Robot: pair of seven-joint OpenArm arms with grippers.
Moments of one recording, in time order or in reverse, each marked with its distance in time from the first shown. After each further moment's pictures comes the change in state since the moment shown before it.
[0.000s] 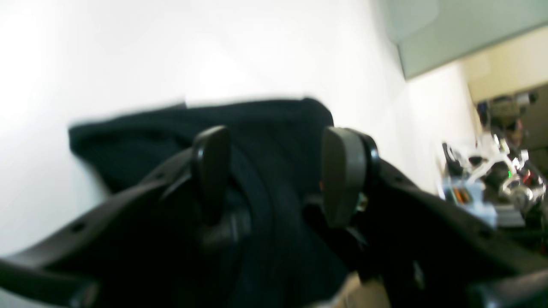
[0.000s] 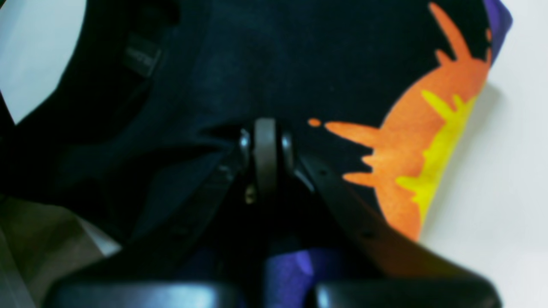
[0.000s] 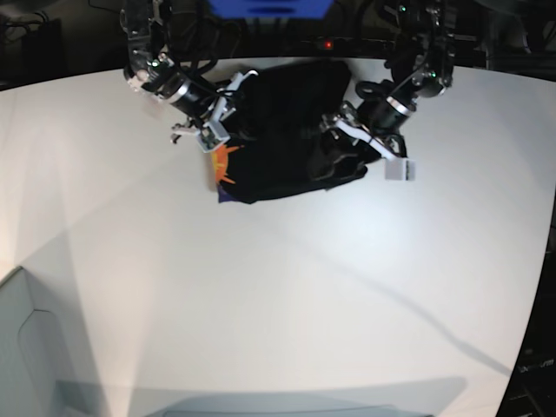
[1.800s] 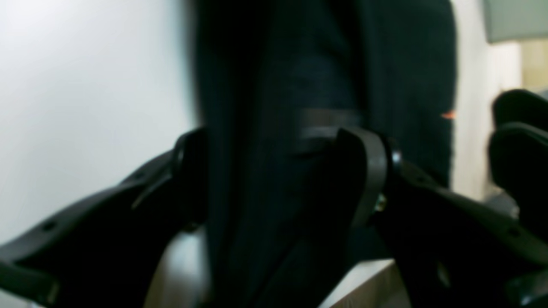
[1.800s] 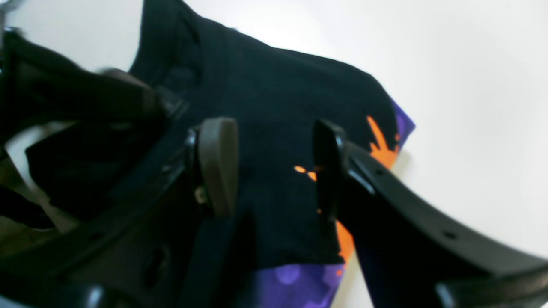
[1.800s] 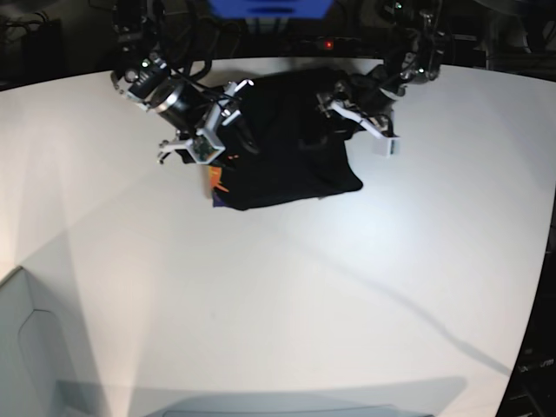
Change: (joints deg) left arm 0.2 -1.3 4.5 -14.1 -0.6 -0.5 -1.6; right arm -0.3 0.2 0.5 12.2 -2.0 0.0 -2.4
